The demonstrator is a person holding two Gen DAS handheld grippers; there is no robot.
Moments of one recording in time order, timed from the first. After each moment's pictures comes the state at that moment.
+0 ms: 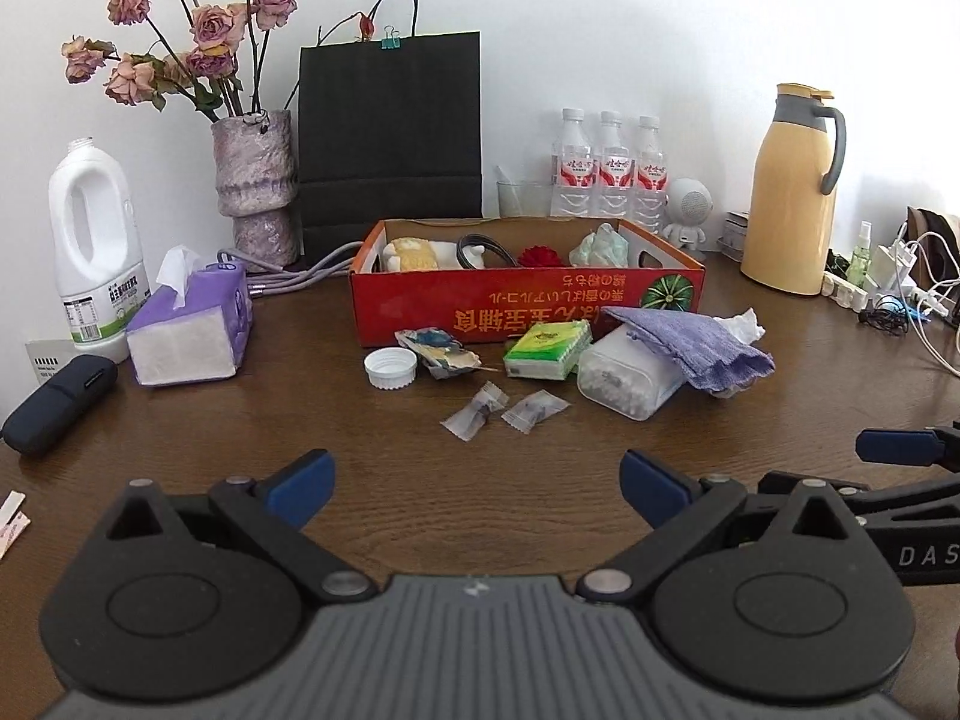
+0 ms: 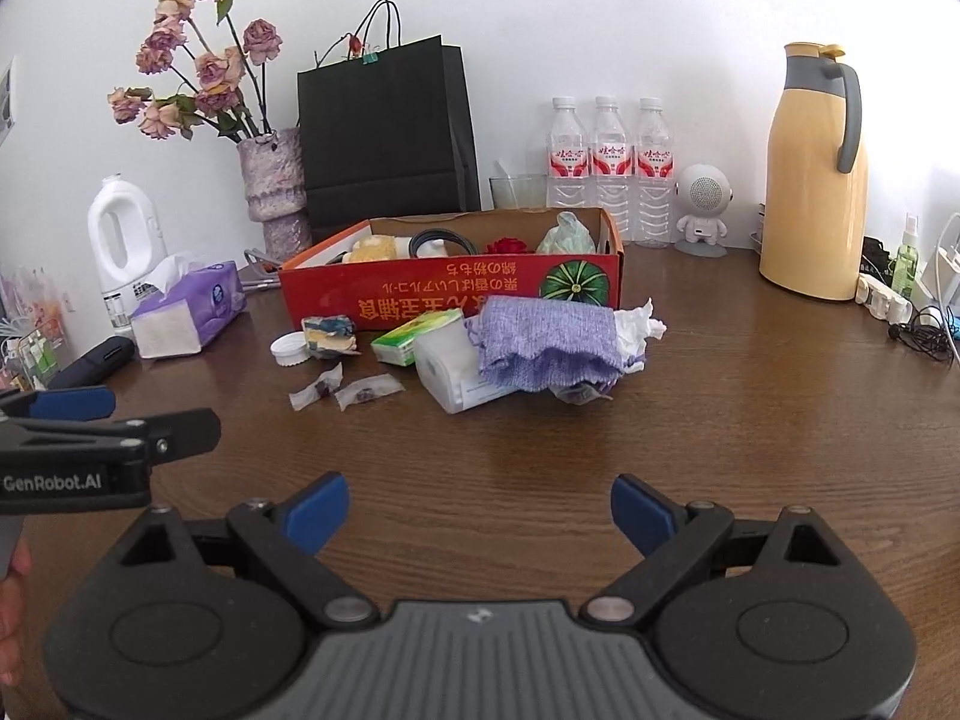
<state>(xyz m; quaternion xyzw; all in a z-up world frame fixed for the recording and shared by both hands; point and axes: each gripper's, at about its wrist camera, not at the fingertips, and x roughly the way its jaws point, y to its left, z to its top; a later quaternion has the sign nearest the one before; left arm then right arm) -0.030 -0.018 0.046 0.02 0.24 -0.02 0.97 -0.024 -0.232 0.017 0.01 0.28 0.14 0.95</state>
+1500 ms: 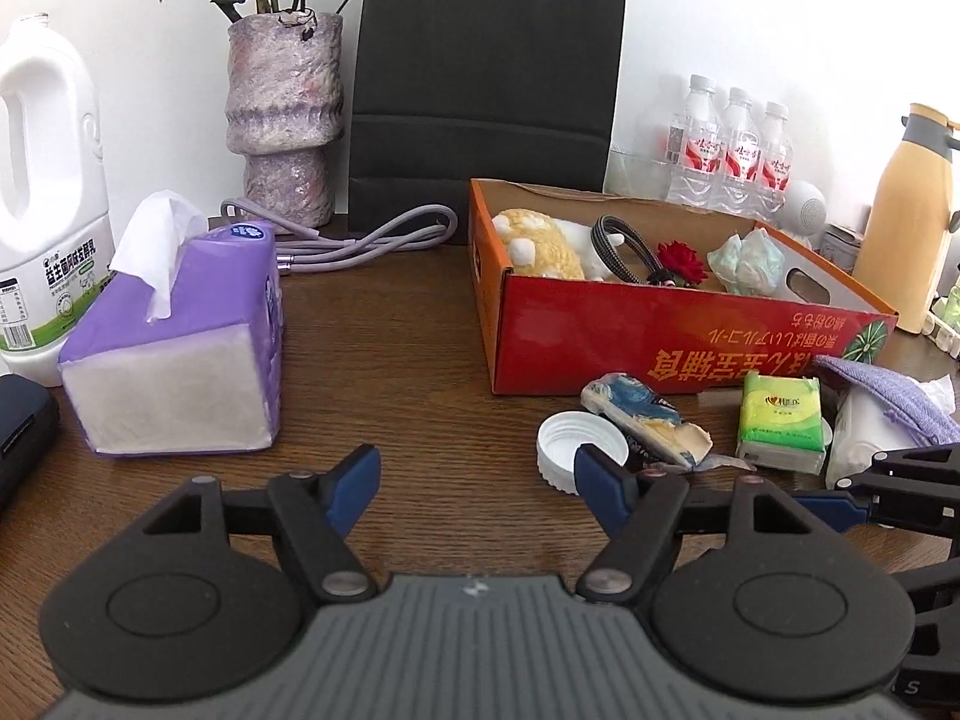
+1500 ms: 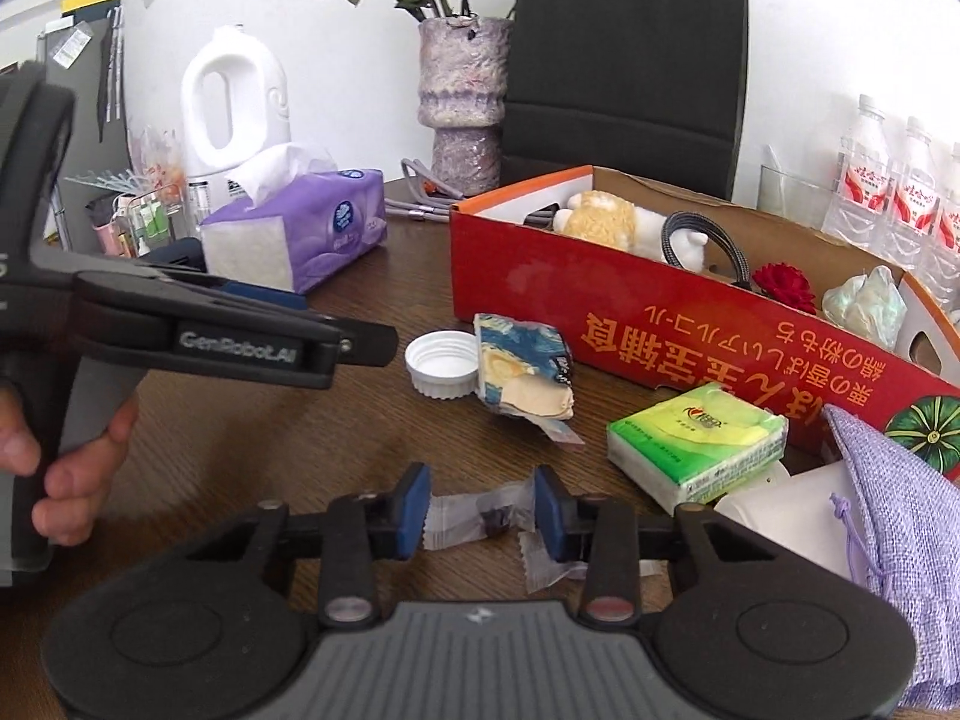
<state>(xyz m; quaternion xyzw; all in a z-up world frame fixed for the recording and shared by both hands) 0.127 0.097 0.012 -0.02 0.29 -0.03 0.96 0.117 -0.081 -0.013 -0.11 0.31 0.31 0.90</state>
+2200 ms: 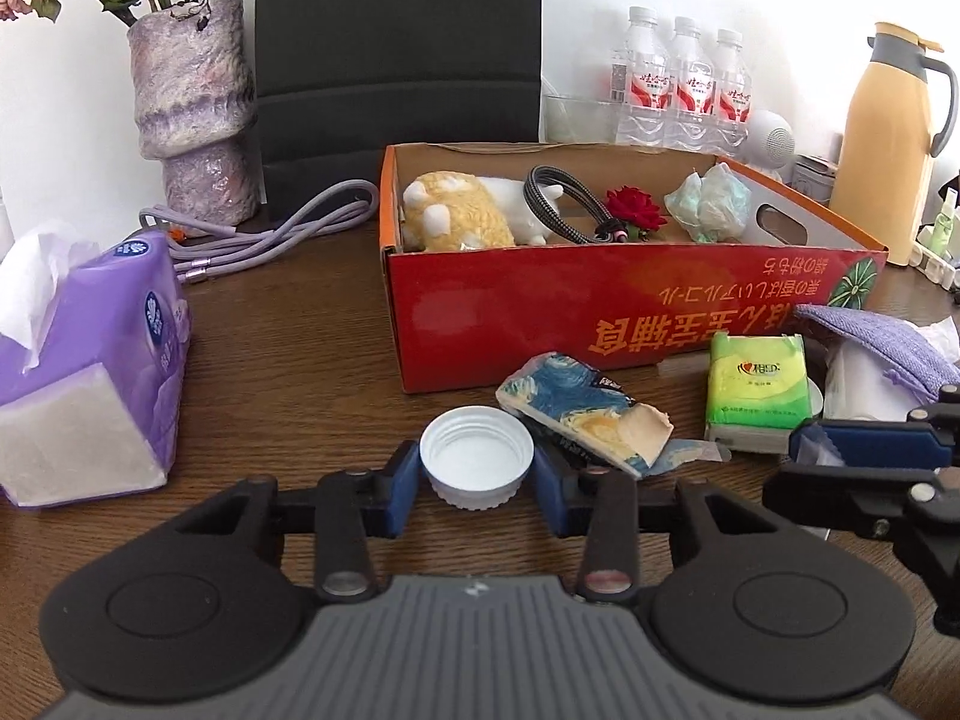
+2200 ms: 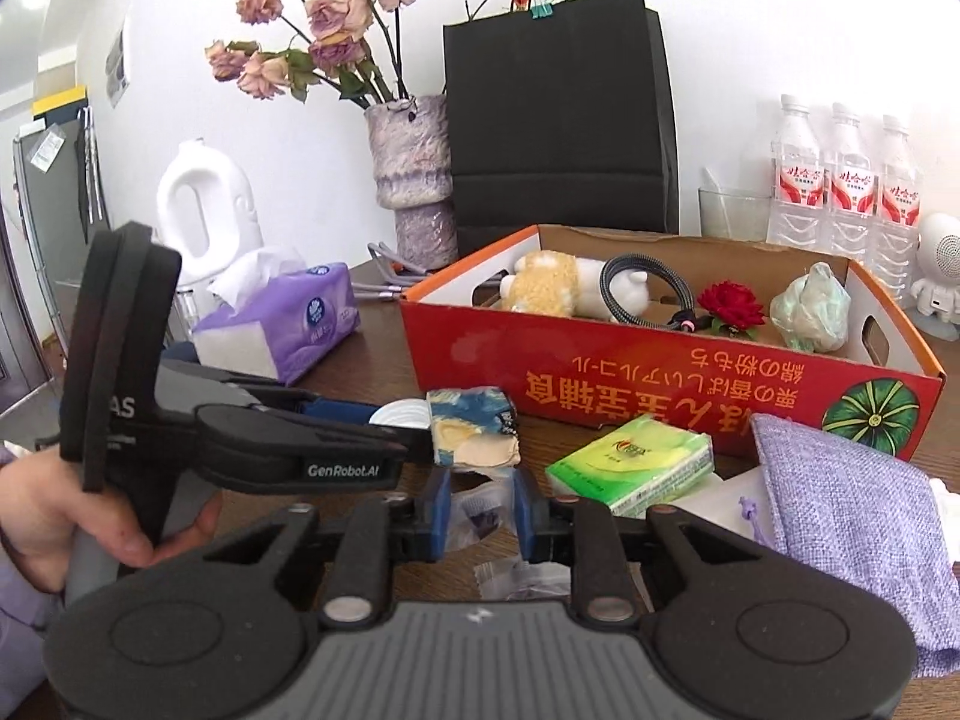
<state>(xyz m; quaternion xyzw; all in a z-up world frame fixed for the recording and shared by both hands) 0.154 0.058 0.001 0.03 0.32 -0.05 0.94 0.114 -0.122 0.010 -0.01 0.27 0.29 0.92</state>
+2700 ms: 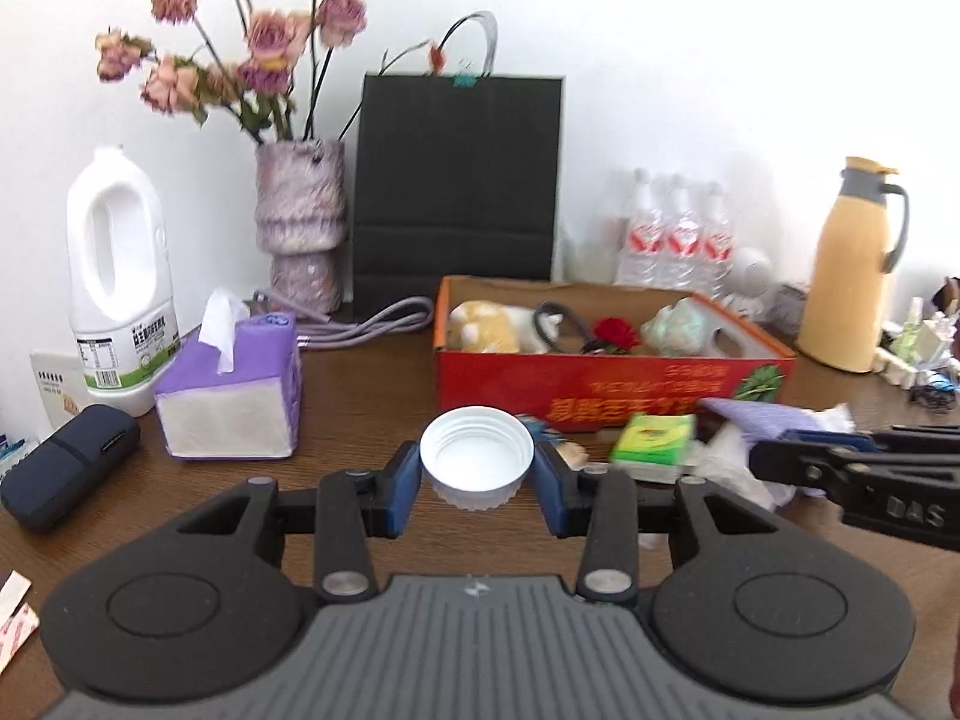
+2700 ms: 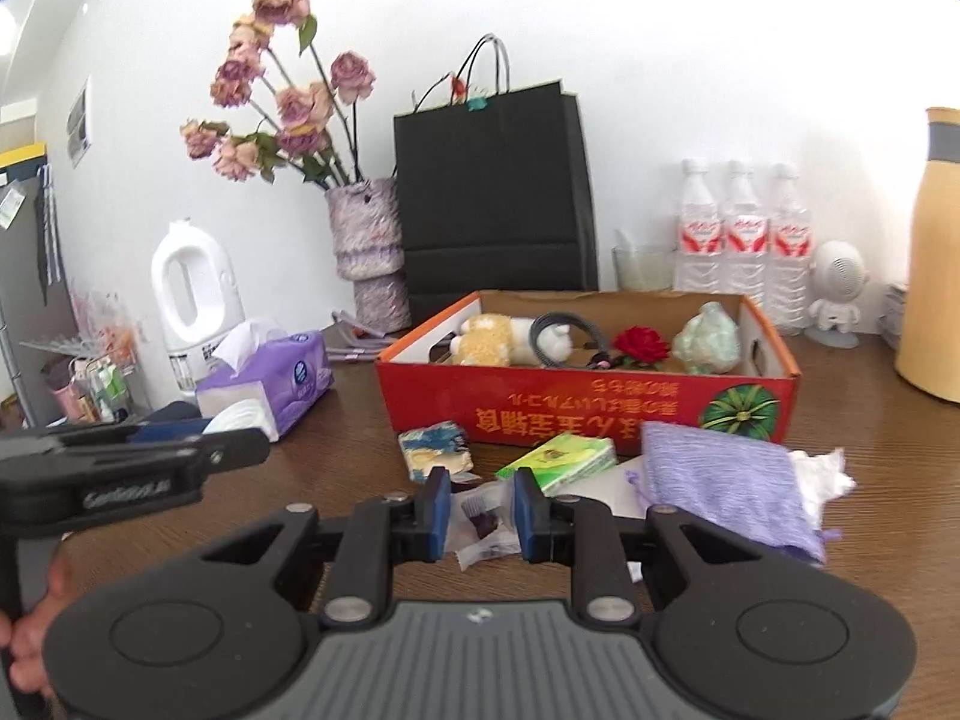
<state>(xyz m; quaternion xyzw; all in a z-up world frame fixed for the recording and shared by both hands) 0.003 0.042 0.064 -0.01 0.20 -0.02 0.98 0.034 -0.165 0.045 0.02 0.21 0.22 0.95</state>
